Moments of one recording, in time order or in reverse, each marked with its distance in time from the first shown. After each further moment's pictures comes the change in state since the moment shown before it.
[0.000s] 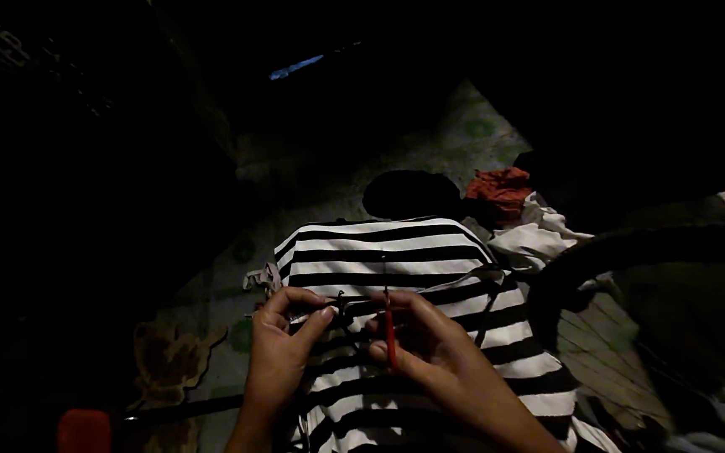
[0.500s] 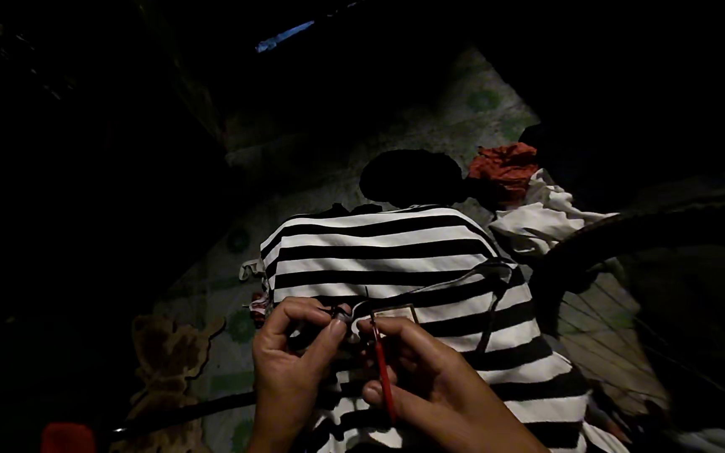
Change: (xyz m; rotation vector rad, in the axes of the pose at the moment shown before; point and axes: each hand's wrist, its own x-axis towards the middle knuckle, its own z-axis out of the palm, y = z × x) left_hand -0.013 -0.011 0.021 -0.101 0.028 0.158; right_hand -0.016 0.004 0.004 0.101 -0.123 0.035
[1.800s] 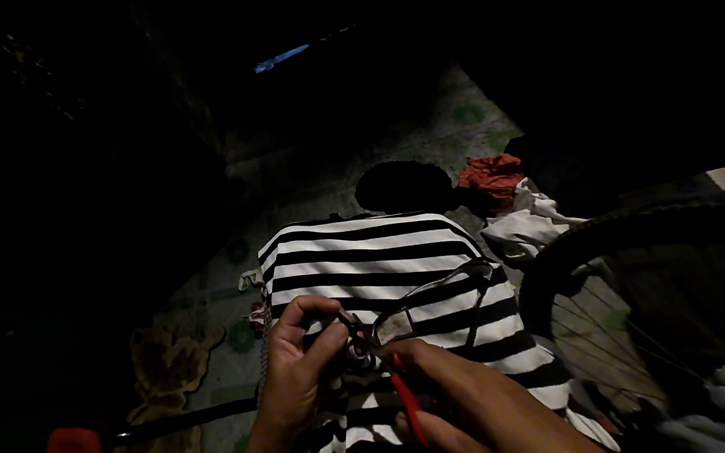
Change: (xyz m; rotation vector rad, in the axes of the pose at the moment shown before) left_hand 0.000 -0.002 -0.002 -0.338 -0.184 -0.192; right_hand -0.026 -0.037 -0.031 -0.674 -0.205 0.120
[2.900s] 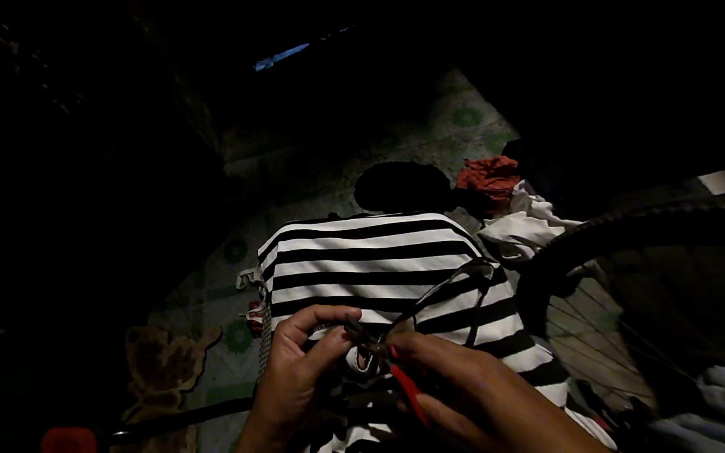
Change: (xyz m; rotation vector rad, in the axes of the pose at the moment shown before) left_hand 0.001 0.009 -0.005 -0.047 -0.123 -0.131; right_hand 0.008 0.017 0.008 -0.039 0.161 -0.148
